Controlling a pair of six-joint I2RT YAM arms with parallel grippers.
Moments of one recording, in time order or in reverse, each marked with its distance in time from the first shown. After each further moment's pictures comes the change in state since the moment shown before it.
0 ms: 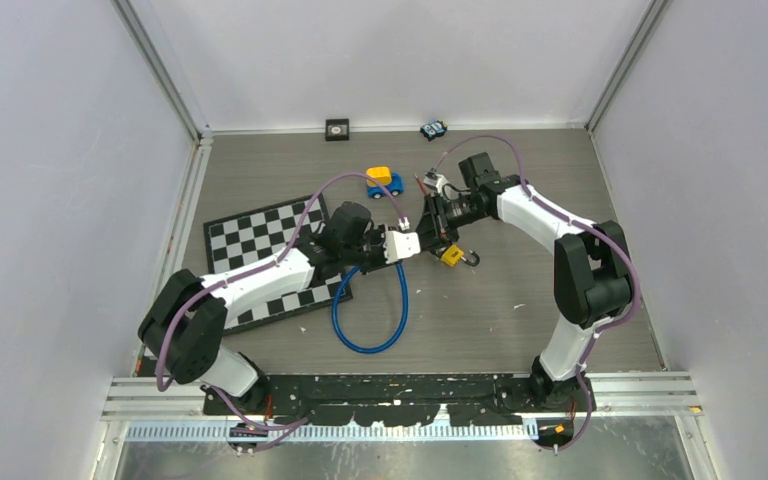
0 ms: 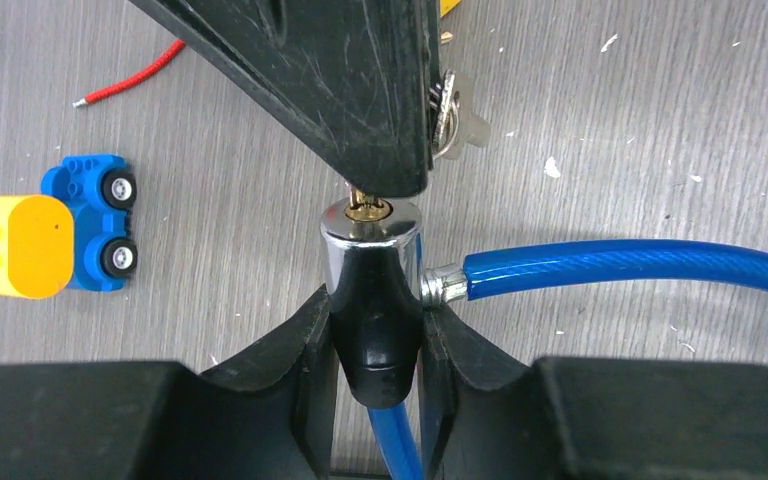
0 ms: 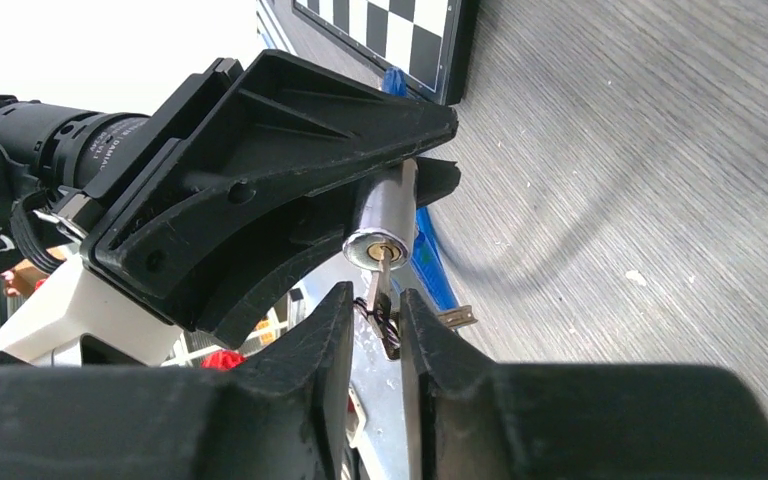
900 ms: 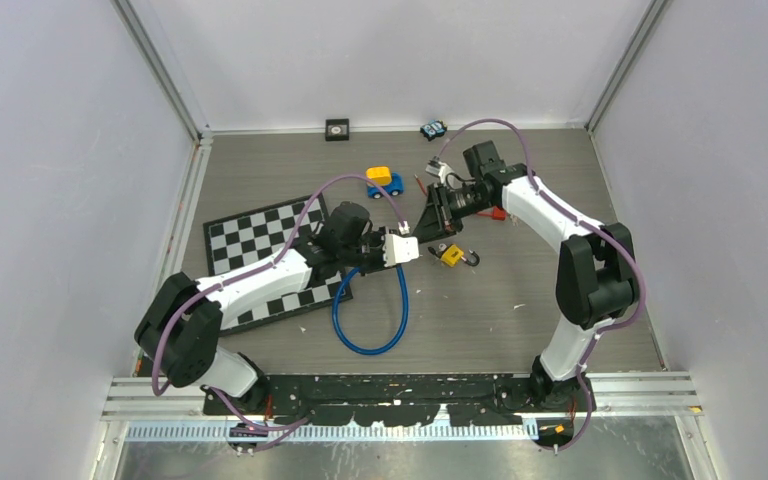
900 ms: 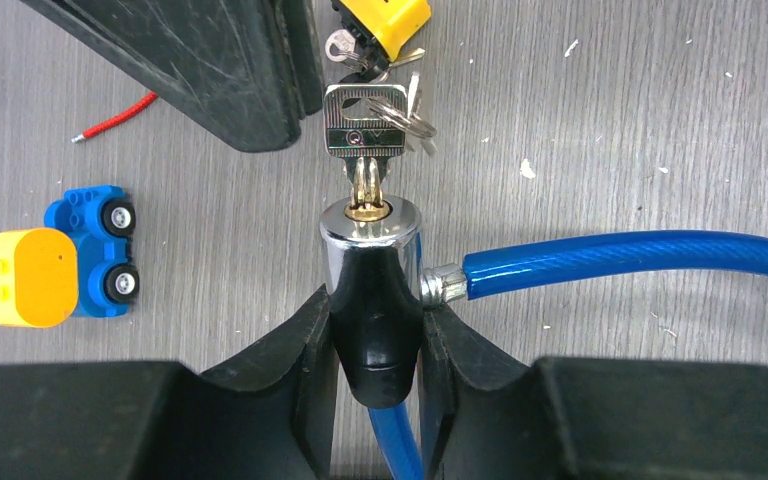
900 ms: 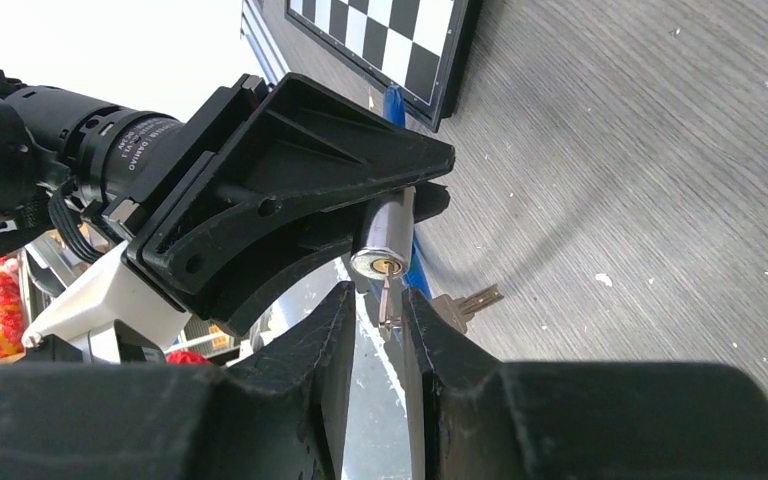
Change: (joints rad) left arm 0.000 -0.023 0.000 -0.026 0.063 0.050; right arm -0.022 -0.008 0.094 -0.113 0.016 -0.125
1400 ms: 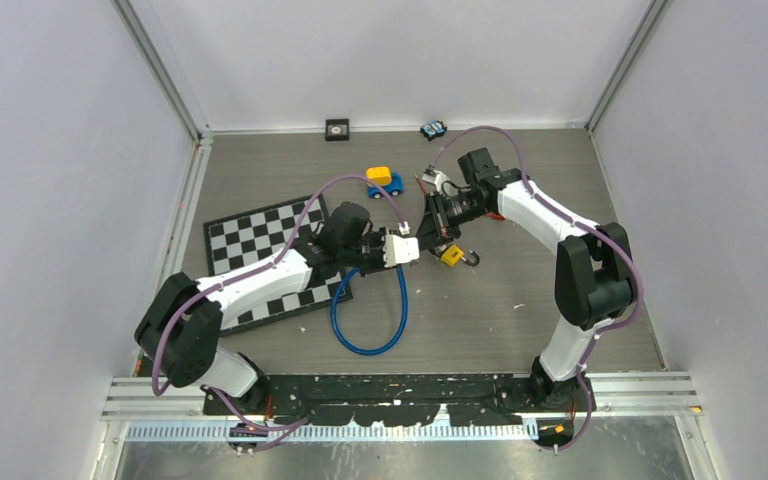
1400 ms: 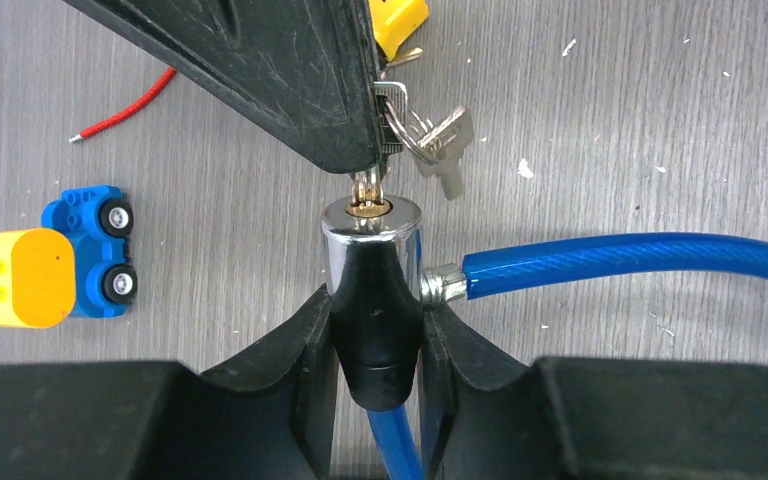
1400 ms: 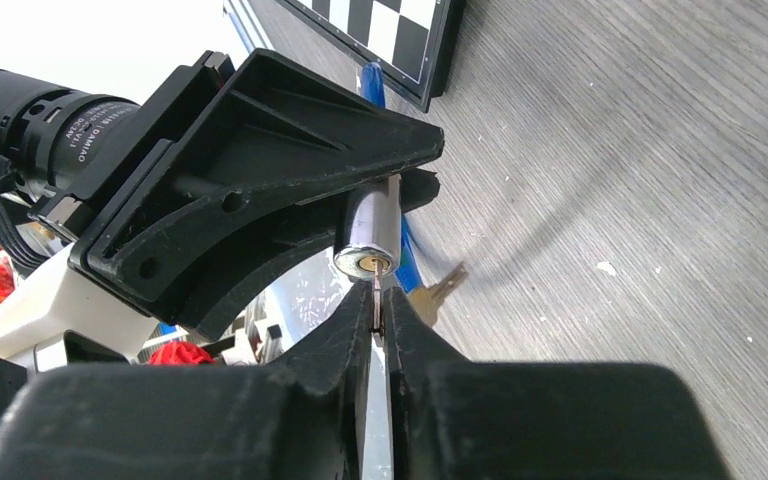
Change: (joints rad) left arm 0.000 0.000 0.000 0.000 -0.001 -0.001; right arm 0.027 0.000 -0.037 0.000 0.023 -0.014
